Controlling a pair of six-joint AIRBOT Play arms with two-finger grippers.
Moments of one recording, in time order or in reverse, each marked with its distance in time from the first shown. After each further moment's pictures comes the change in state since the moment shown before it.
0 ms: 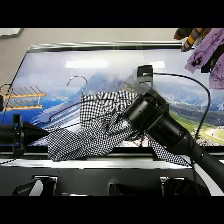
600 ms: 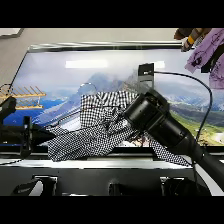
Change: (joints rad) left arm -0.116 -0.036 -0.047 0.000 0.045 -0.008; right arm 0.000 0.002 0.014 -0.008 -0.003 0.010
